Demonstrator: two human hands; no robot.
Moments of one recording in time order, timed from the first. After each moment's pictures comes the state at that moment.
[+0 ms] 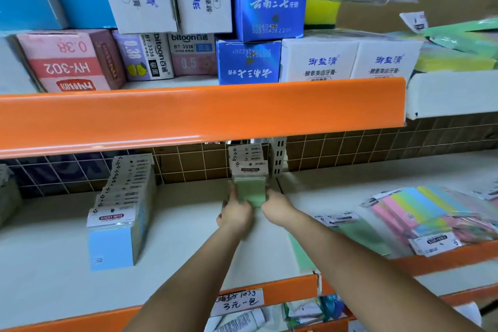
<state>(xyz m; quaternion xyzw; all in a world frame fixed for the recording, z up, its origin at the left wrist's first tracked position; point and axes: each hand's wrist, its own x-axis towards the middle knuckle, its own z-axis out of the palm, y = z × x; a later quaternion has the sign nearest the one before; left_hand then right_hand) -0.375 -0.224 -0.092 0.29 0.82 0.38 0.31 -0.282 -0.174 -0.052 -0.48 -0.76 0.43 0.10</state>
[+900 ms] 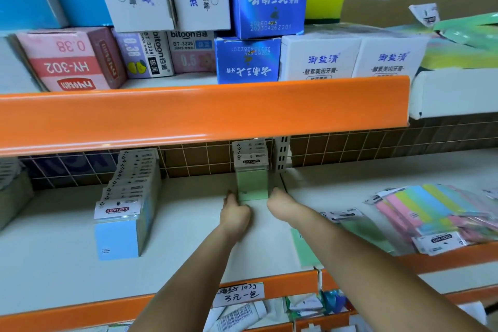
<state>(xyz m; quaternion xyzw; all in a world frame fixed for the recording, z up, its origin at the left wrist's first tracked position) -0.380 -0.232 -0.106 0.25 0.79 0.43 0.36 -0.279 -0.162 -0.063 -0.53 -0.72 0.45 0.04</state>
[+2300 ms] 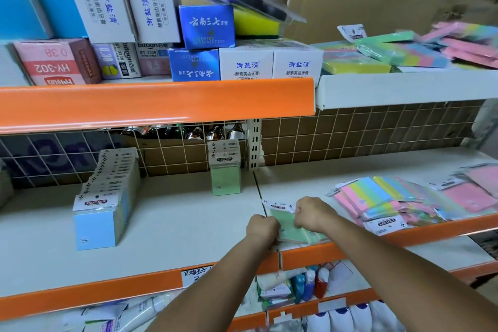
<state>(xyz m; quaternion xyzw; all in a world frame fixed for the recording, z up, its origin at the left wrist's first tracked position) -0.244 -0.228 -0.093 0.21 0.75 0.42 0.47 -0.137 -0.145 -0.059 -0.54 -0.82 0.20 -0.06</state>
